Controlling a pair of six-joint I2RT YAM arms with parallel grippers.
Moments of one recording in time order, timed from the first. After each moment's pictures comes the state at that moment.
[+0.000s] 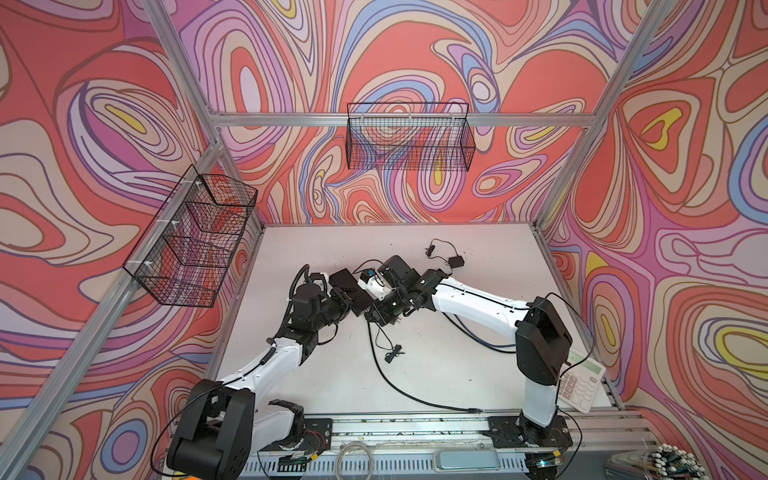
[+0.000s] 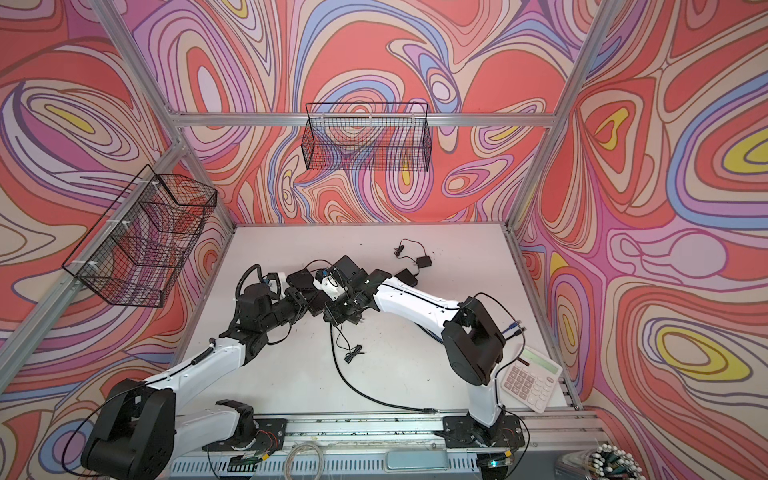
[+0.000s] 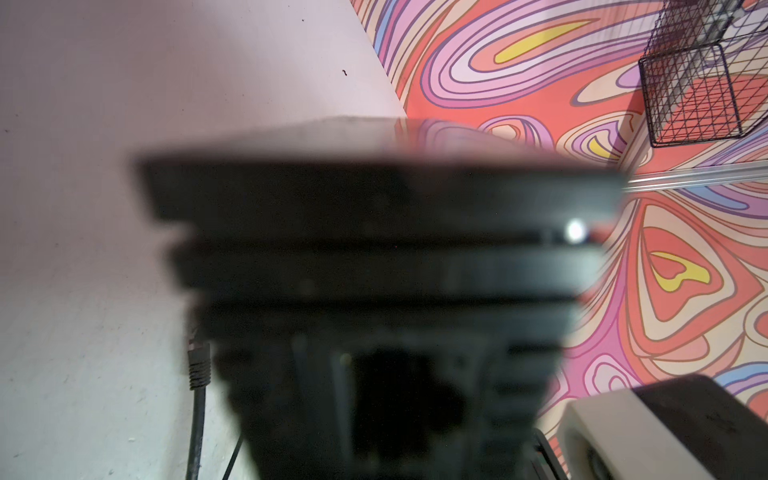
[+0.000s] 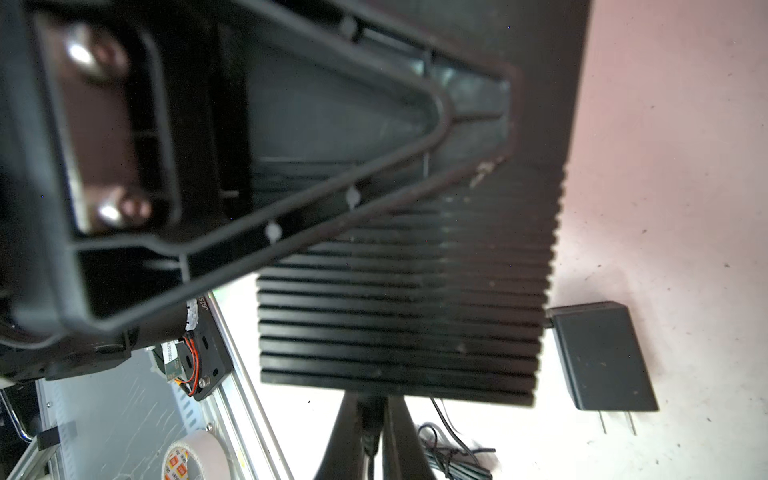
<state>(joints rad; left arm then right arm) -0.25 1.21 0.48 0.35 0.43 -1.16 0.85 1.91 1.55 -0.61 -0.42 0.24</state>
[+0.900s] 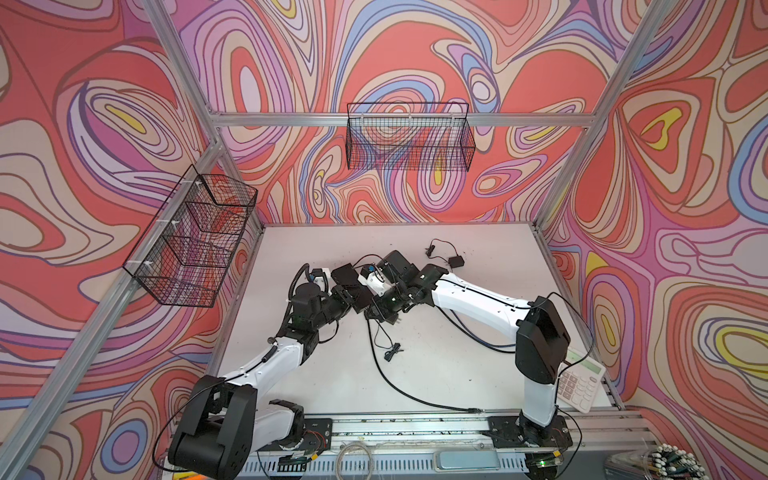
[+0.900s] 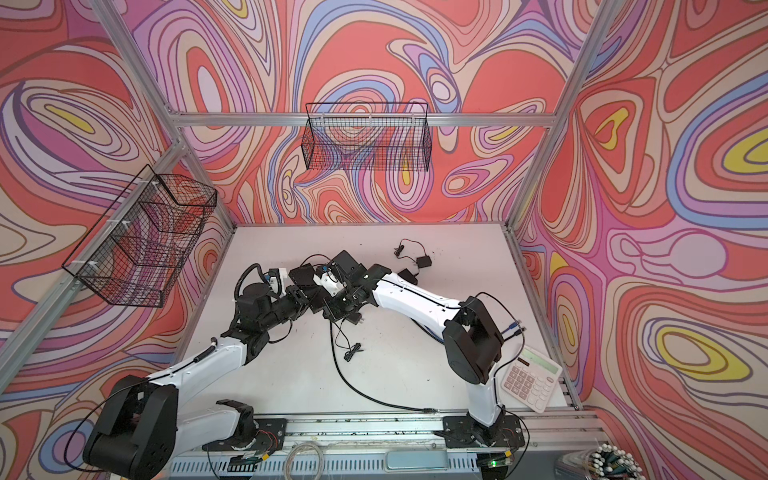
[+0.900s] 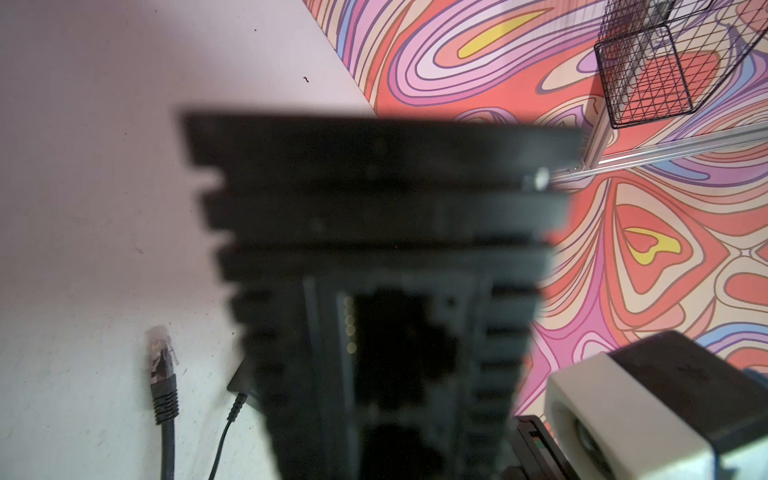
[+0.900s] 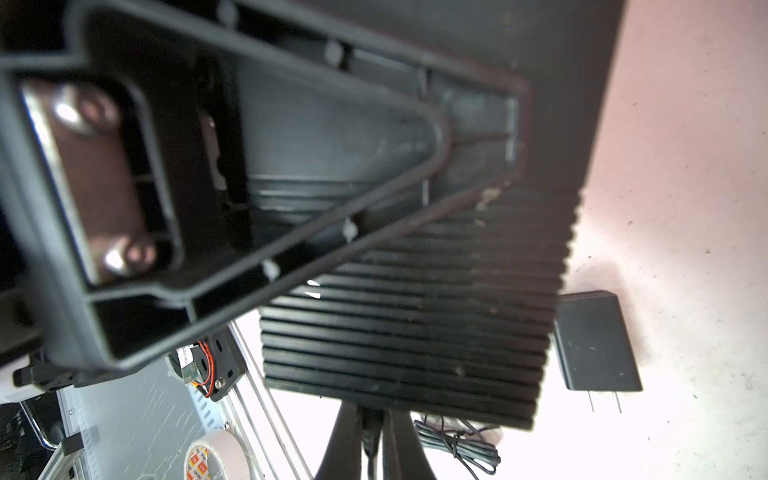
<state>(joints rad) -0.25 1.21 0.46 0.45 0.46 -1.13 0.85 1.92 1.63 -0.67 -0.40 0.27</state>
